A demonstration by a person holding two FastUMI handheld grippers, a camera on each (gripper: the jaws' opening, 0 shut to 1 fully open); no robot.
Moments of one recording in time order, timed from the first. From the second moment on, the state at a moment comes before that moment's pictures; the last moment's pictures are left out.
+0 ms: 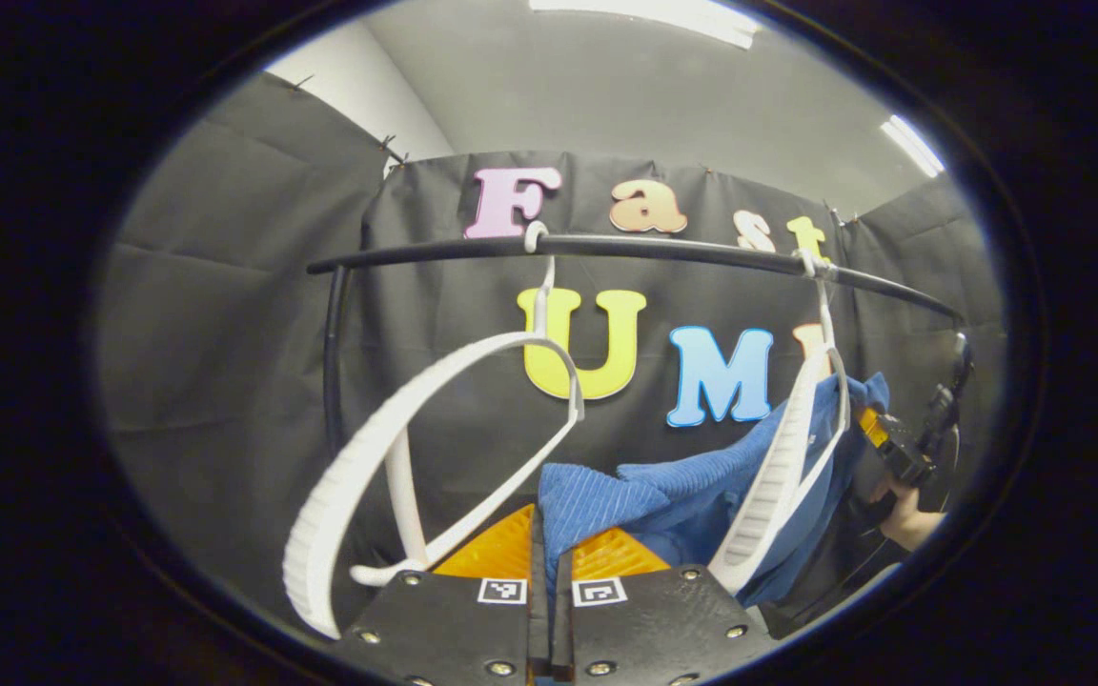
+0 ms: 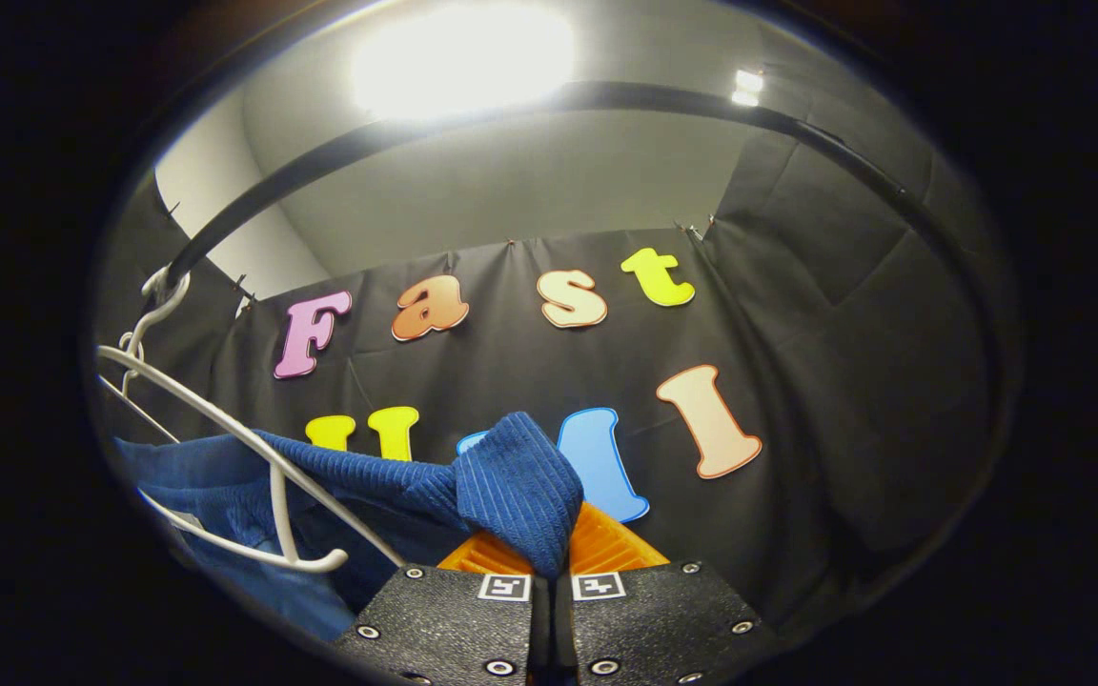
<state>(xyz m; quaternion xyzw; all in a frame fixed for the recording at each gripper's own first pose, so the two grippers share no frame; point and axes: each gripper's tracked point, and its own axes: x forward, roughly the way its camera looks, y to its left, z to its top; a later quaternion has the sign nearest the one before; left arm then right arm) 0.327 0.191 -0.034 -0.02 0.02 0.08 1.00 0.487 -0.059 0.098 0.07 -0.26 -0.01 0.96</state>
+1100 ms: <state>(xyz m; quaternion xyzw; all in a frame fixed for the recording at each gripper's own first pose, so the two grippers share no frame) 0.224 0.154 -0.104 -0.06 0.10 0.06 0.99 0.320 -0.079 -0.009 0.00 -0.08 0.00 1.00</state>
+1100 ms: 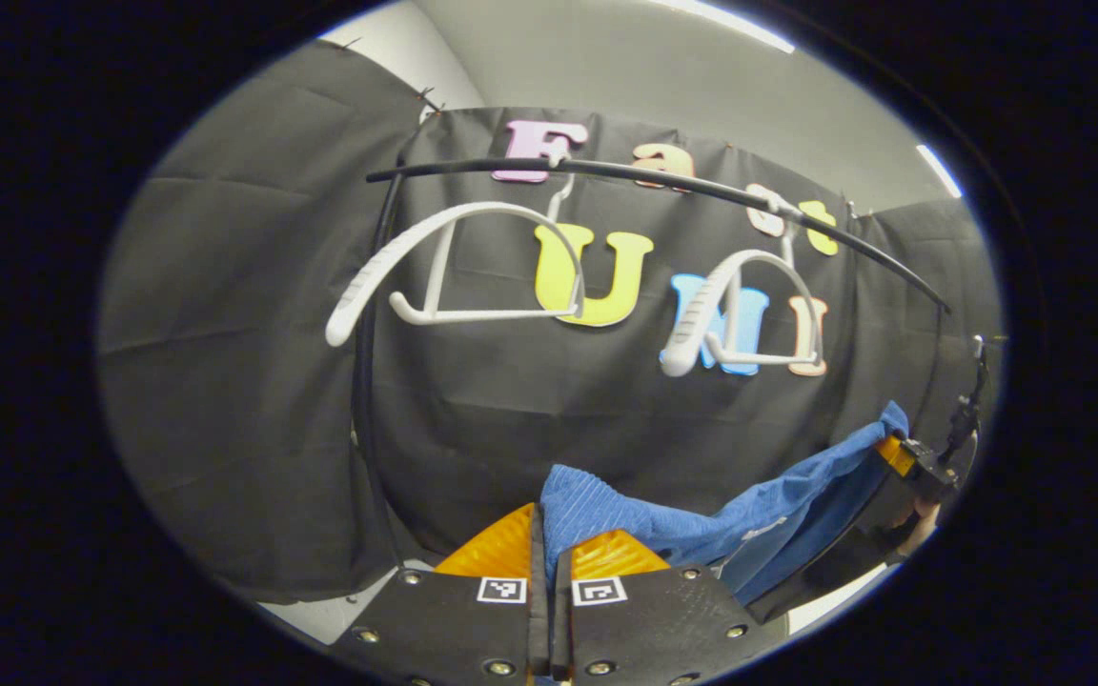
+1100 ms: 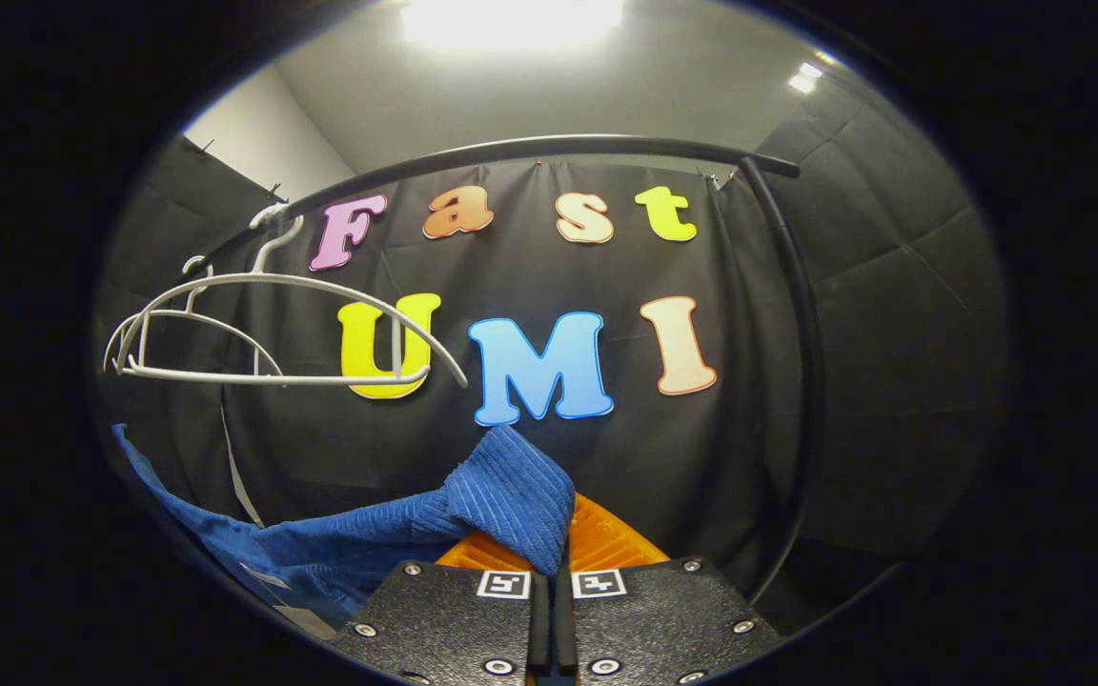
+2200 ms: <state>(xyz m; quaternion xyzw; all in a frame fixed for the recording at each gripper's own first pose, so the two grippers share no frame) 0.136 0.042 -0.040 -0.05 0.08 -0.14 0.99 0.129 -0.028 0.006 -0.02 -0.03 -0.06 1.00</state>
